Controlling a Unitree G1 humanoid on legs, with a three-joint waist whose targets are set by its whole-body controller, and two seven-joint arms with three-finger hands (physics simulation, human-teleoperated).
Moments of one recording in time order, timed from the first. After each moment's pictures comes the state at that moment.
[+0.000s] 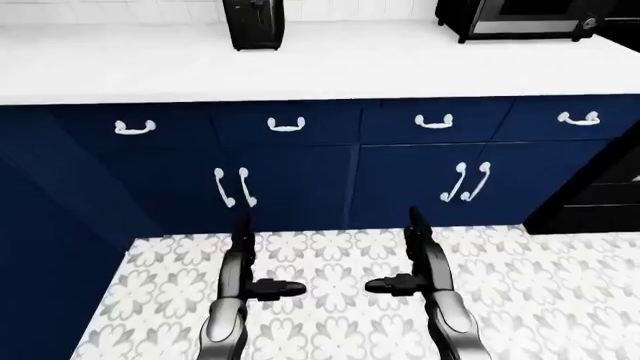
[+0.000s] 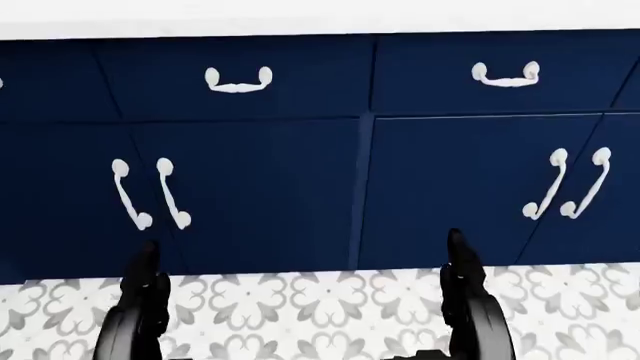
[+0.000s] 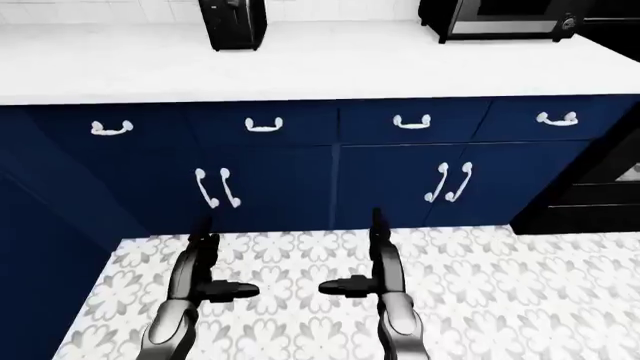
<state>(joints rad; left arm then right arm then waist) 0.03 0.02 0.04 0.09 -0.01 0.06 -0.04 0.03 -0.01 -0.04 0.09 0.01 0.06 0.04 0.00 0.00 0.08</state>
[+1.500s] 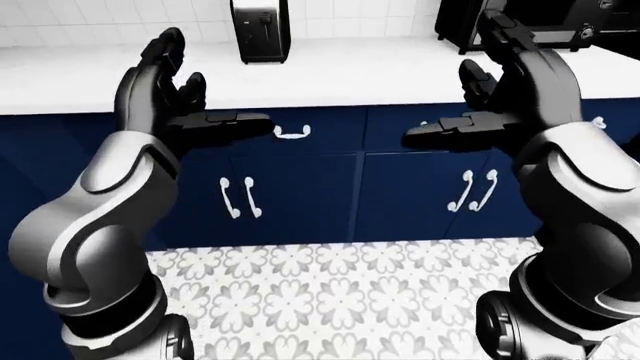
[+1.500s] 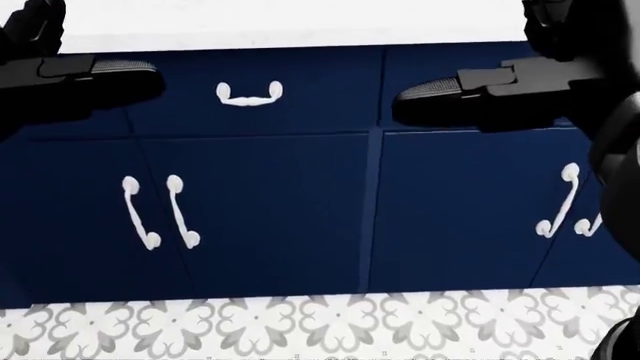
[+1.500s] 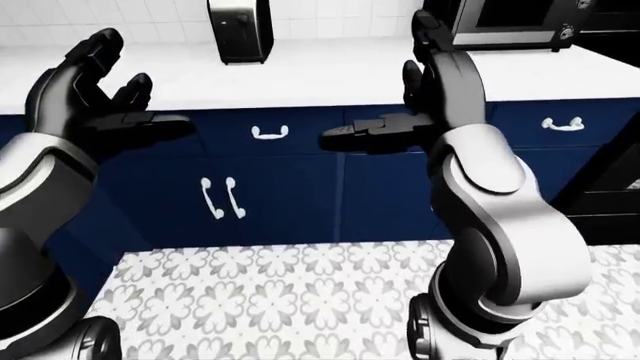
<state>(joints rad) -0.77 0.36 0.28 -0.48 -0.63 1.12 0.37 -0.85 -0.28 -0.23 -0.69 0.22 1.40 -0.07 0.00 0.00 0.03</state>
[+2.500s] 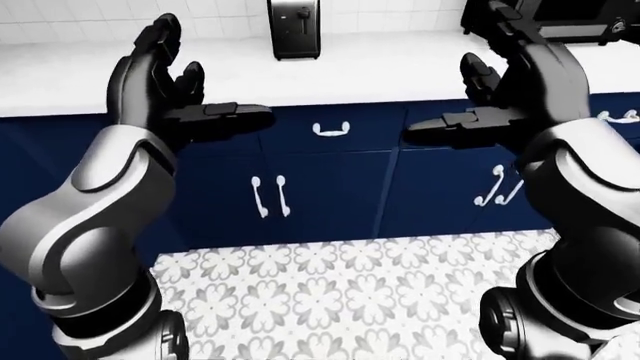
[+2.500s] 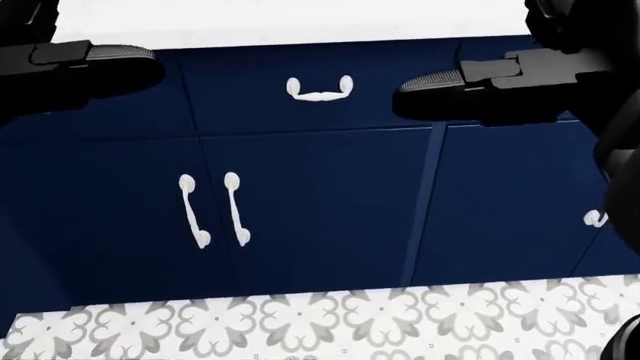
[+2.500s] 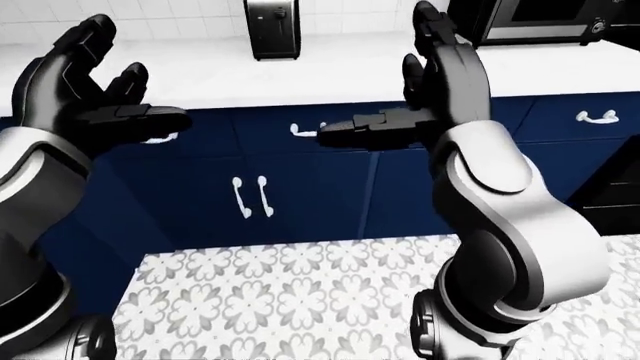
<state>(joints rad) -0.79 0.39 0.27 -0.50 -0.72 1.12 0.44 -0.87 -0.30 -0.25 -0.70 0.34 1.41 -0.16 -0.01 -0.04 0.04</state>
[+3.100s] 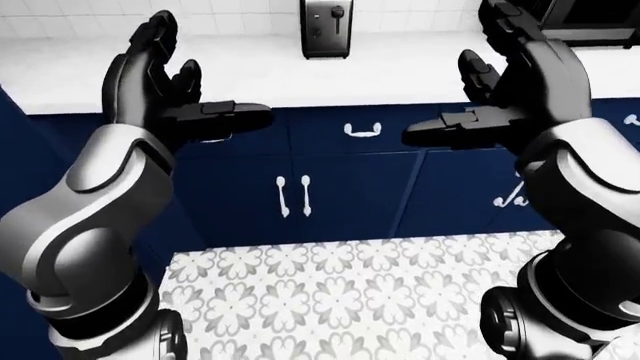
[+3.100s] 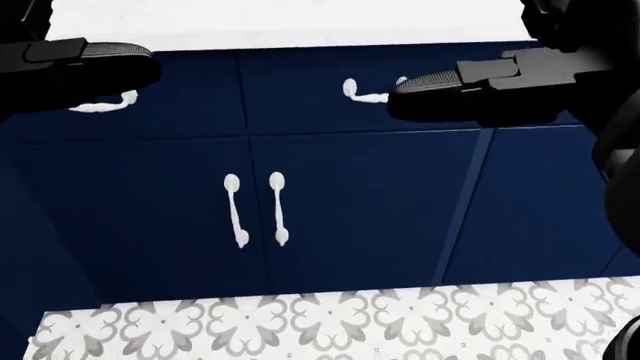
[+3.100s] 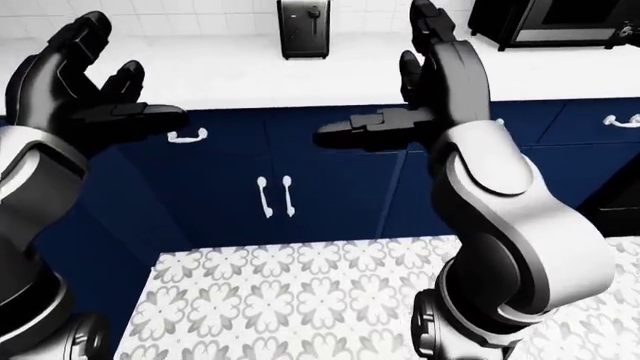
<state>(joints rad) -0.80 0.40 0.27 -0.51 -0.73 1.13 0.45 -0.87 -0.31 -0.25 -0.71 0.38 1.40 -0.19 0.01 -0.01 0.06</state>
